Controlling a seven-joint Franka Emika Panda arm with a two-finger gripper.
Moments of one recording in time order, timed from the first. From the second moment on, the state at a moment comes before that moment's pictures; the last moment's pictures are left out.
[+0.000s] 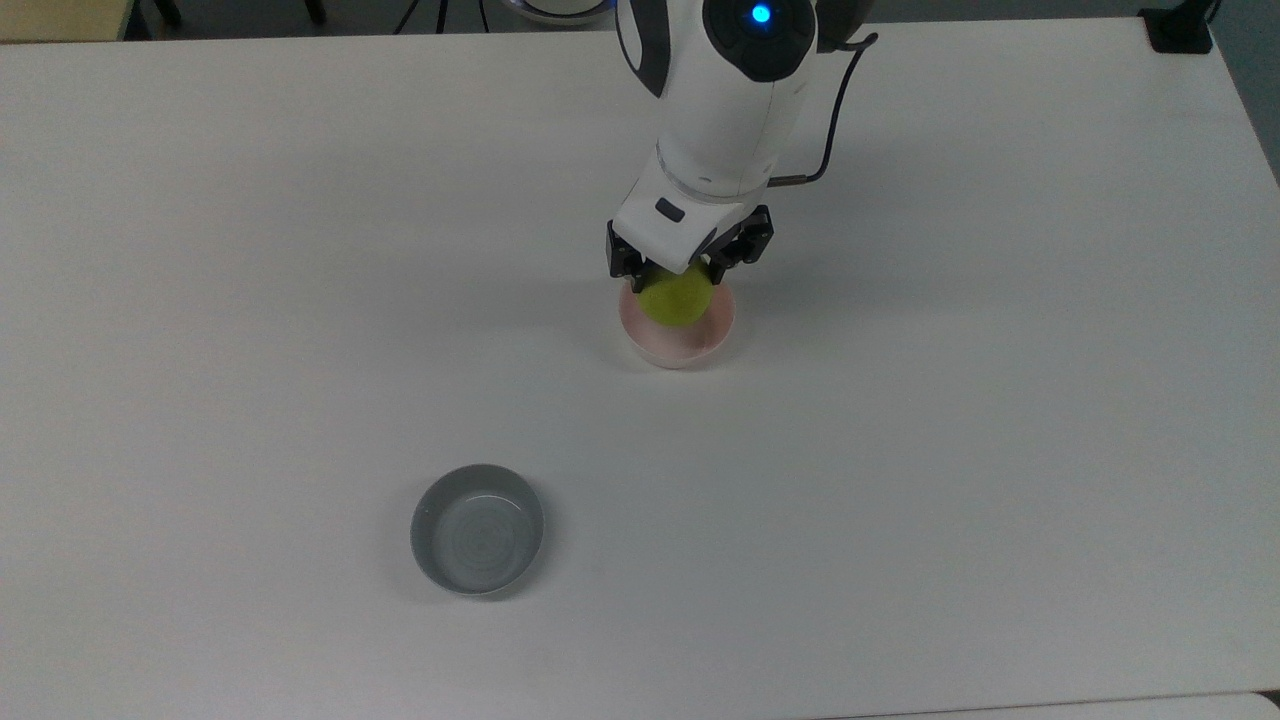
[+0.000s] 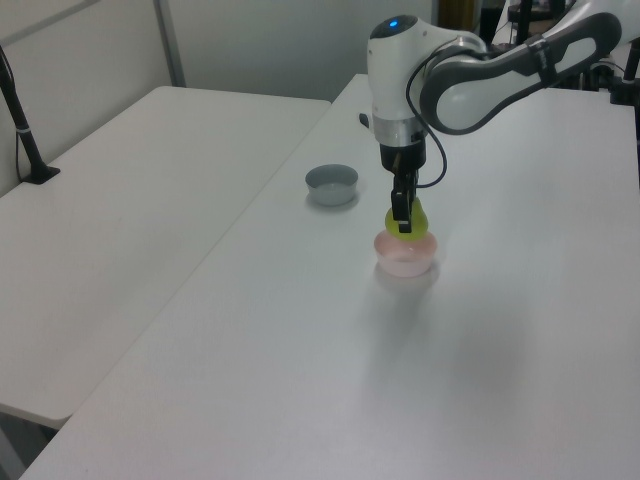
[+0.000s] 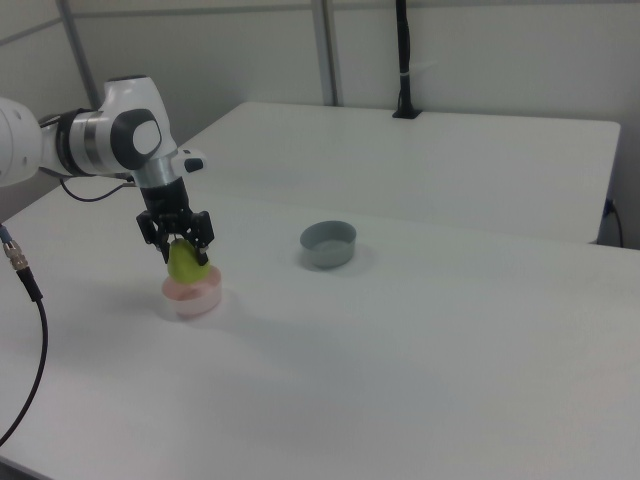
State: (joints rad) arm 0.27 0.40 -0.01 -1.62 -0.09 1.94 0.11
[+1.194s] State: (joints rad) arm 0.29 0.45 0.00 -1.64 -0.09 2.00 0.11
